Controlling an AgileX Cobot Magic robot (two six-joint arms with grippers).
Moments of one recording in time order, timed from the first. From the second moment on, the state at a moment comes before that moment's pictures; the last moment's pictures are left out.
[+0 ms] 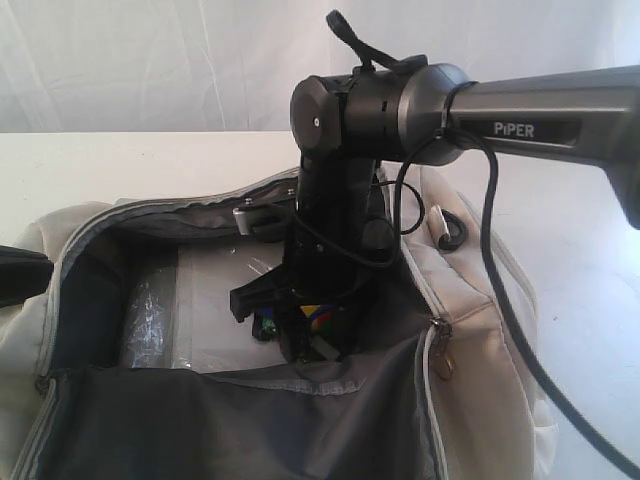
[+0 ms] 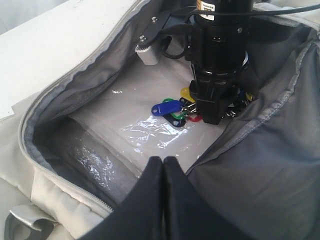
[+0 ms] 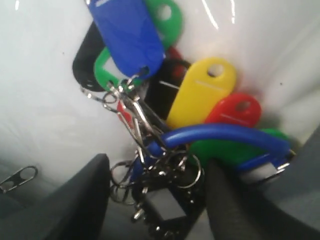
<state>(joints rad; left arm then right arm) -0.34 0.66 -0.64 -0.39 0.66 0.51 0.55 2.07 -1.58 0.21 1.24 0.09</state>
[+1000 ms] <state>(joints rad) -0.34 0.66 -0.64 -0.39 0.66 0.51 0.56 2.09 -1.67 0.22 1.08 -0.05</state>
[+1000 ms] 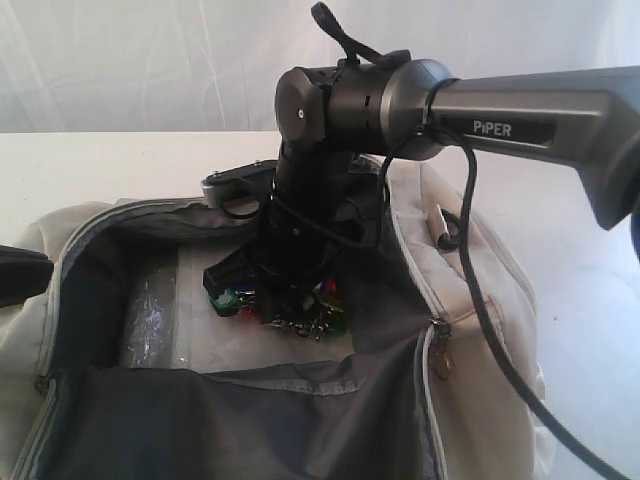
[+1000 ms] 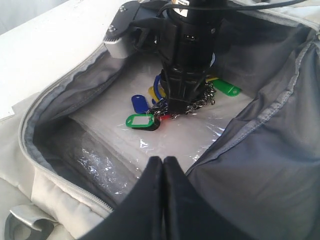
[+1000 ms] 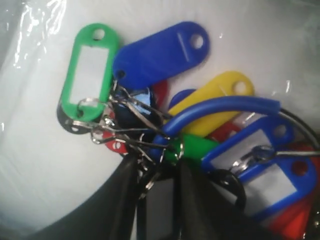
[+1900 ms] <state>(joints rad) -0.34 0.66 -0.64 -0.39 0.66 0.51 0.64 2.11 -1.69 0.04 1.10 -0.18</state>
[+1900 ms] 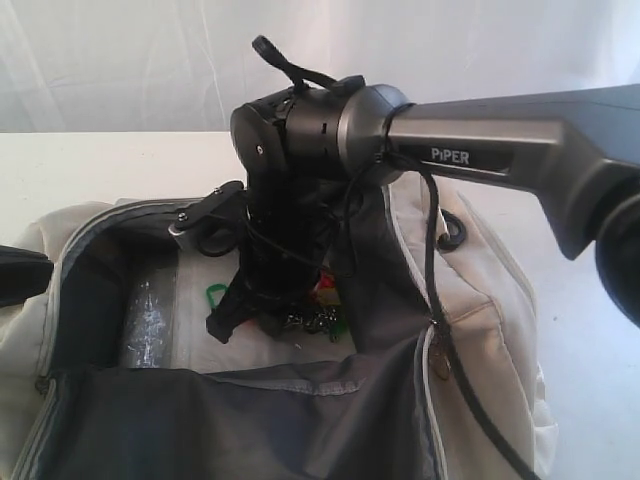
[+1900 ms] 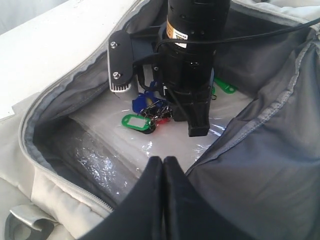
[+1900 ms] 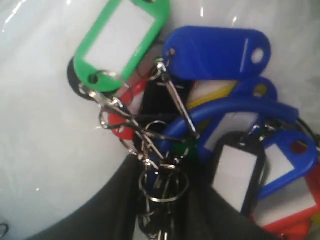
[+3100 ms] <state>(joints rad) -0.34 0.66 -0.64 -0.39 0.66 0.51 0.64 1.75 -1.67 0.05 1.09 -0.18</state>
